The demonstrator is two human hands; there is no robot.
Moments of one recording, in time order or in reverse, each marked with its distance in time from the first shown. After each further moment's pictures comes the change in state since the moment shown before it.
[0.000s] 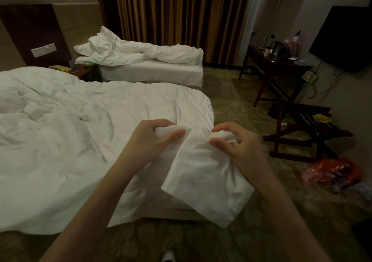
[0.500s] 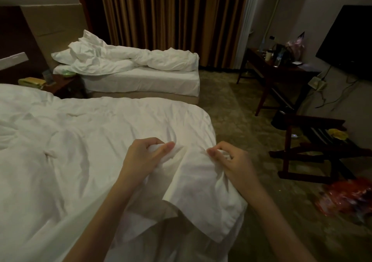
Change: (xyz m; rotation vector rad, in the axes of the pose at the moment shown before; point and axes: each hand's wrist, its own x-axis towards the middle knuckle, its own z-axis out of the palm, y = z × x) left_hand 0.296 -0.129 0.033 -0.014 0.101 -0.127; right_hand 0.262 0.178 0.045 -0.044 0.011 0.163
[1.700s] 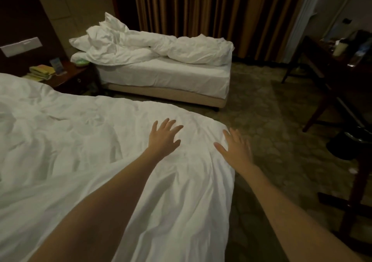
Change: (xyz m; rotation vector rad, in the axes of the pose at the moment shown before) left_hand 0.468 -0.202 0.237 1.106 -0.197 0.063; right_hand 0.459 0.369 0.054 -0.733 -0.347 0.108
